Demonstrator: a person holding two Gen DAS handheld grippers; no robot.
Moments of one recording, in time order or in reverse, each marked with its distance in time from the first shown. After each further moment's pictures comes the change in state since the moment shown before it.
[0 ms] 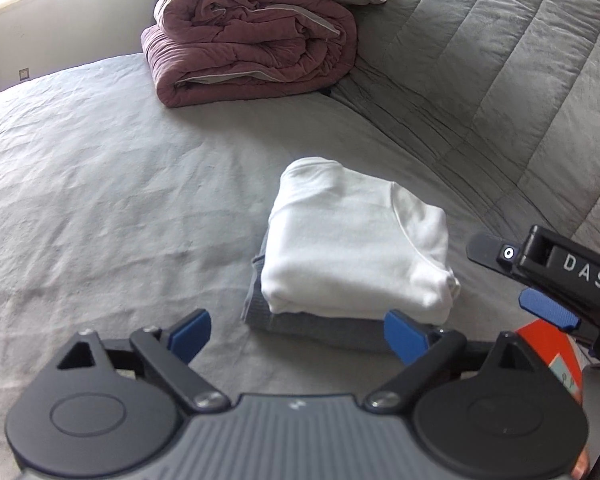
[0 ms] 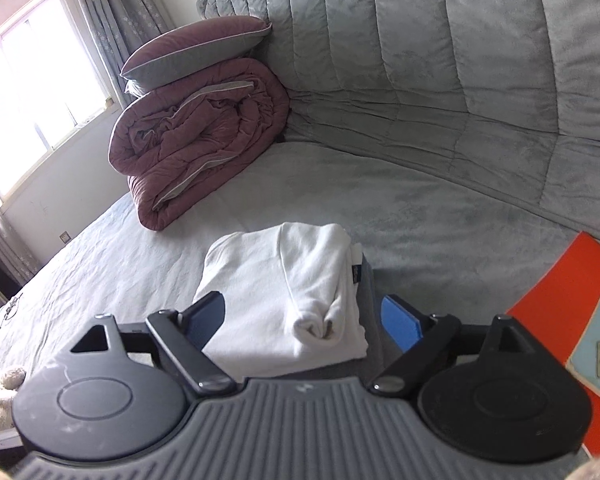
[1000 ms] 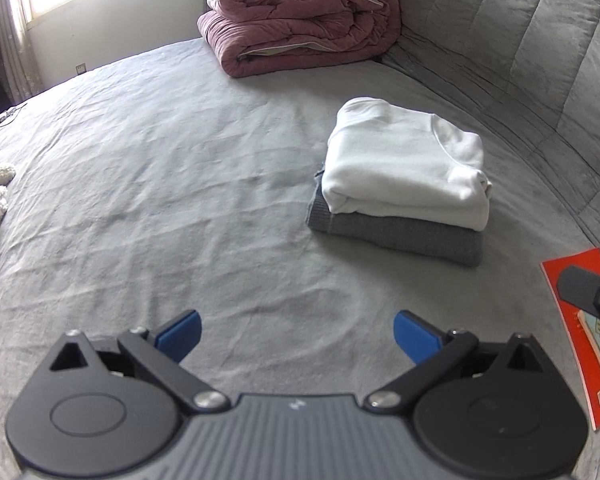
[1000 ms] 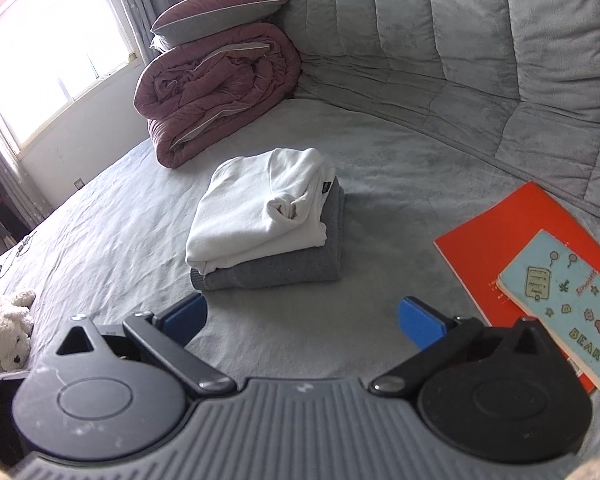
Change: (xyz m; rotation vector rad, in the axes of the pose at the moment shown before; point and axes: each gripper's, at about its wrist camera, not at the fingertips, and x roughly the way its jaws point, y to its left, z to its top) left arm -0.036 -0.013 -0.073 -0.008 0.045 0.220; right arm -0.074 -0.038 -0.047 -0.086 0.093 0.039
